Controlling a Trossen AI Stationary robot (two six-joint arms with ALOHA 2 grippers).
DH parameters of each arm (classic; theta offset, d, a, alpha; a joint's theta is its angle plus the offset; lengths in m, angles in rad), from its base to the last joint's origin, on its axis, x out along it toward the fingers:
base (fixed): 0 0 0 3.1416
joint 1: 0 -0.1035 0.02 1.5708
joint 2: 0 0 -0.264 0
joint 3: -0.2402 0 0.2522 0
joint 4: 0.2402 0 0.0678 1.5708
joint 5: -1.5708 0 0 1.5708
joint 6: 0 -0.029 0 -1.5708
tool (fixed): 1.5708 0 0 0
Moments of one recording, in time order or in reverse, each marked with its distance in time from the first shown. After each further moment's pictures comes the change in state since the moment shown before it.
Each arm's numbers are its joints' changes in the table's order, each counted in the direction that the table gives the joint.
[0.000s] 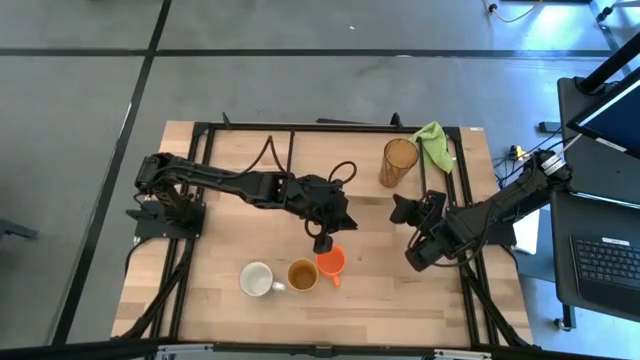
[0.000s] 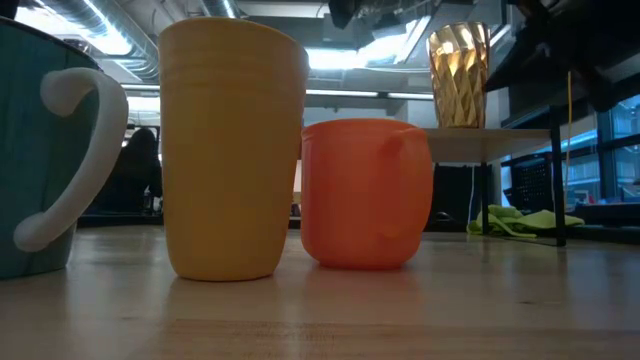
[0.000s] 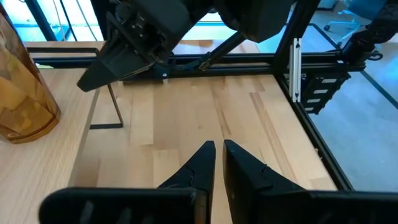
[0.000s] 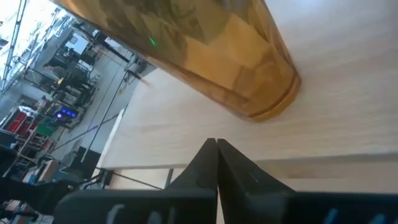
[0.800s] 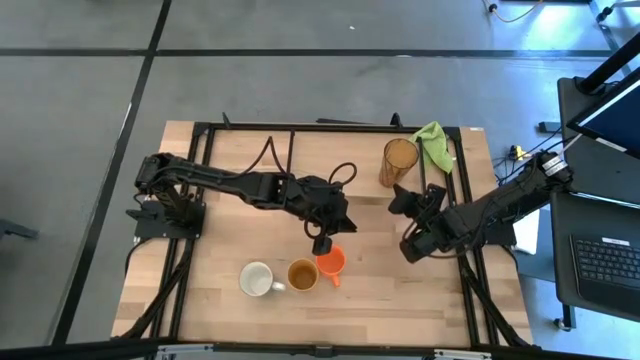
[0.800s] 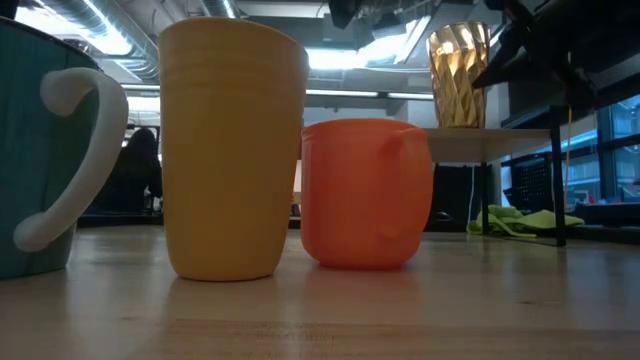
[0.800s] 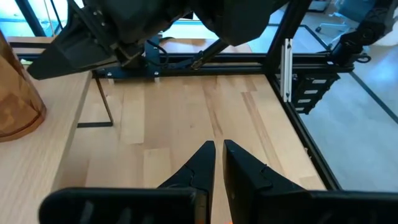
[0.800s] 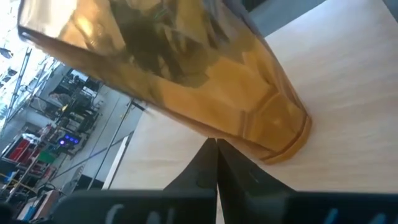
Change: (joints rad) left arm 0.006 0.000 0.001 0.001 -0.027 0.021; right arm 0.083 0.000 0.000 -0.032 -0.079 0.028
